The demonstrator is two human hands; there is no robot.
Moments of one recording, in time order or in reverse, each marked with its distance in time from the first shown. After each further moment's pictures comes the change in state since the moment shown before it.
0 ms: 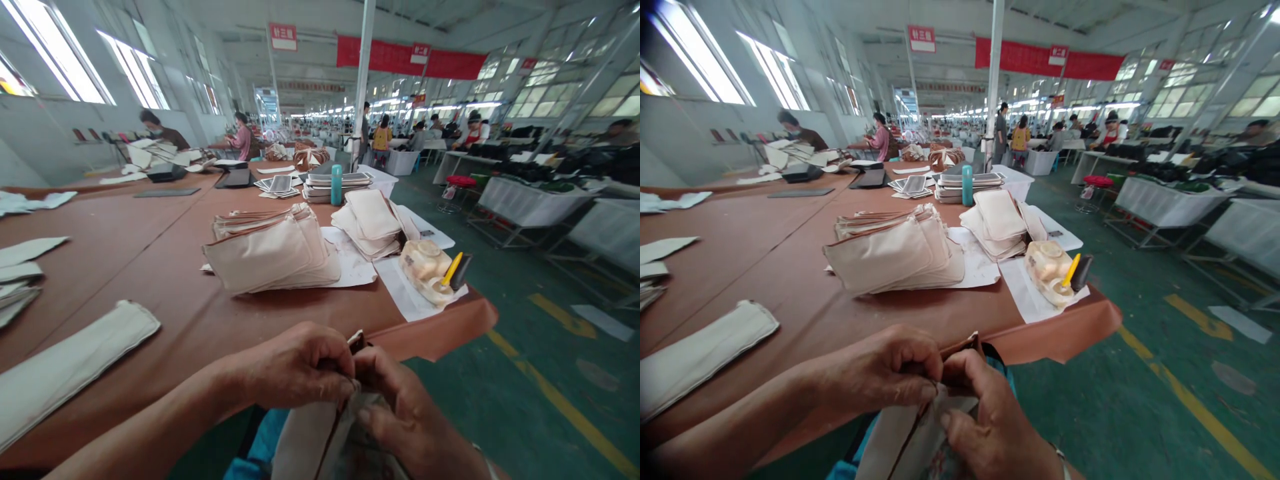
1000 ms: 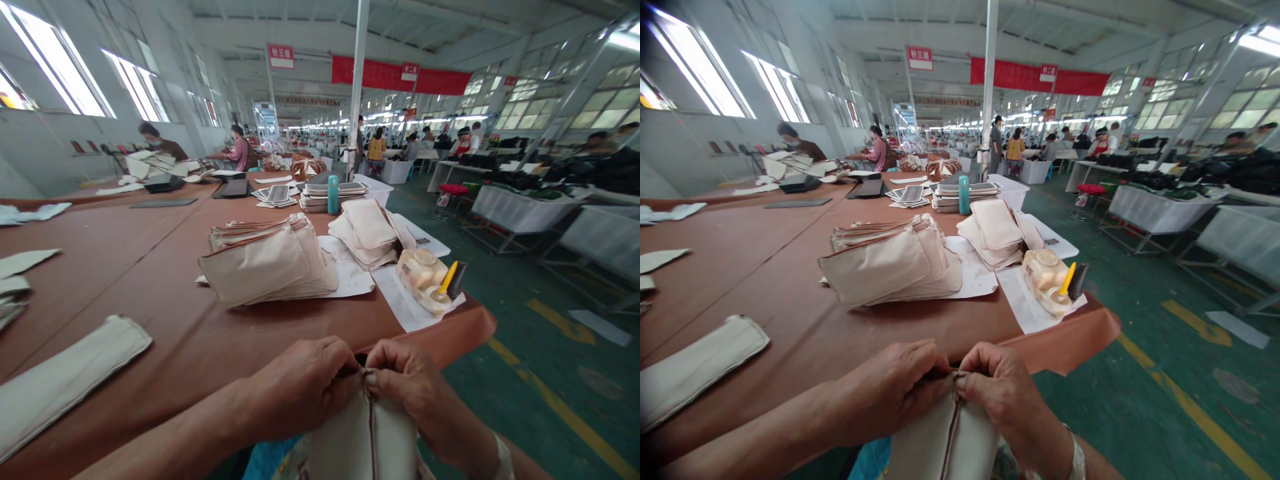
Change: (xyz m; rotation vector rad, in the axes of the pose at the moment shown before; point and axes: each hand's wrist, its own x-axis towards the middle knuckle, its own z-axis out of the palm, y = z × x) left_hand 0.009 -0.011 0.018 0.476 0.265 0.035; right_hand 0.019 -0.009 -0.018 0.148 0.212 0.355
